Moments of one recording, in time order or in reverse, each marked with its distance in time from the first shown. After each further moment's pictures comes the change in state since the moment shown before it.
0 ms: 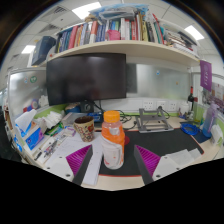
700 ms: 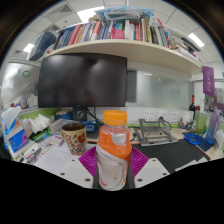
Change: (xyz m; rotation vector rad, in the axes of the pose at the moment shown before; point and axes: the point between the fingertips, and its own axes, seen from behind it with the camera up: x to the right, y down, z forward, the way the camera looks) arm 0.088 -0.139 0.045 0.144 0.076 -0.049
